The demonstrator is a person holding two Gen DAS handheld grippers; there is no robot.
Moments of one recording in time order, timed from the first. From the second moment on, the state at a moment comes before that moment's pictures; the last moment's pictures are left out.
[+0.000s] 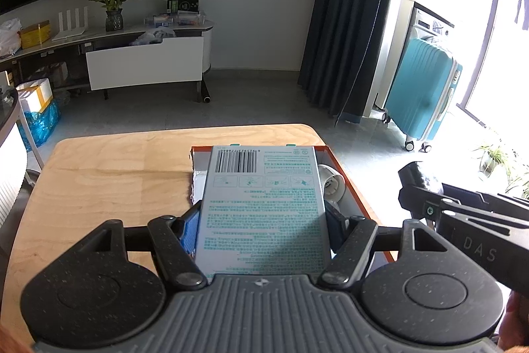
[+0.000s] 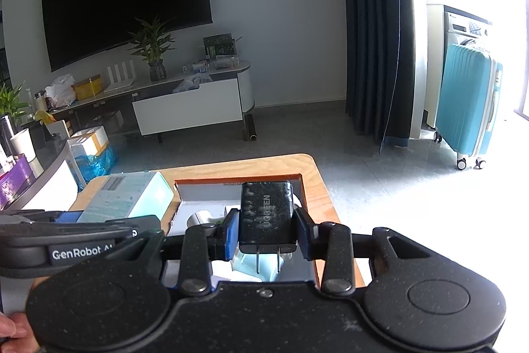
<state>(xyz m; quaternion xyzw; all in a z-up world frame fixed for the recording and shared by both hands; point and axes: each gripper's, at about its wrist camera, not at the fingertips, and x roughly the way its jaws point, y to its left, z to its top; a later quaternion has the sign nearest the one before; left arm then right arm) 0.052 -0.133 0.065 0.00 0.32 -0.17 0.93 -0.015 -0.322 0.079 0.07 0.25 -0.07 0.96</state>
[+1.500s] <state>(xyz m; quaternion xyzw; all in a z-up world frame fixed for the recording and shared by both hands) 0.081 -0.137 0.061 -0.01 0.34 -0.17 0.93 0.016 -0.324 0.072 0.07 0.27 -0.07 0.96</state>
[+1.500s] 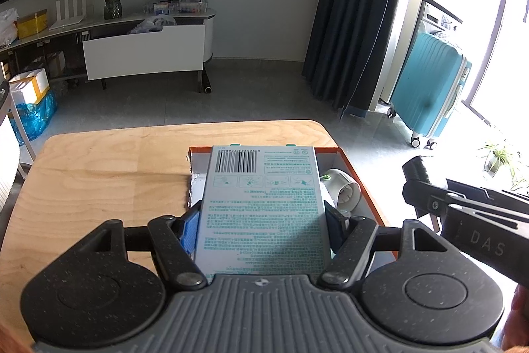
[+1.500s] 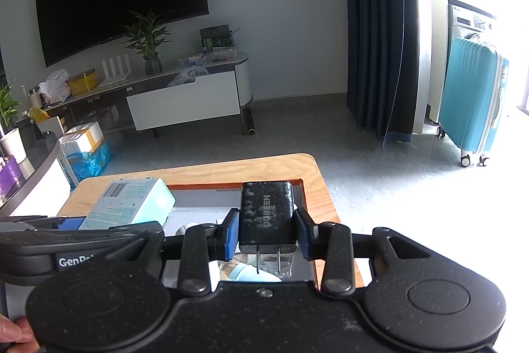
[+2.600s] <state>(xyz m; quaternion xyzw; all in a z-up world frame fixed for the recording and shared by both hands) 0.108 -0.143 0.043 -0.01 0.37 -0.16 0.92 0.061 -0.329 0.044 0.07 0.31 -0.07 0.94</state>
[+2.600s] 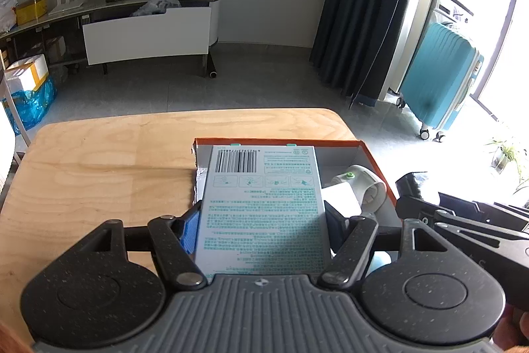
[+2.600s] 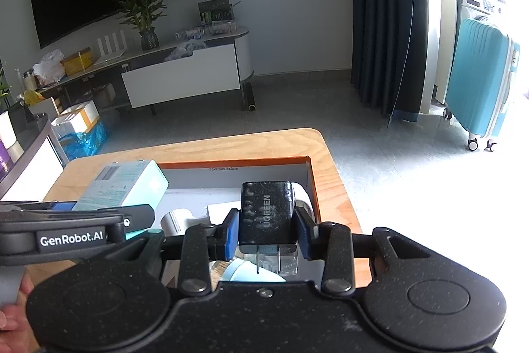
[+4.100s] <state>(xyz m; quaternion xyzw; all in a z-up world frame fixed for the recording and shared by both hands) 0.058 -0.109 0.059 -0.02 0.37 -0.15 0.92 -0.030 -0.322 0.072 0.08 0.25 -0.07 0.96</state>
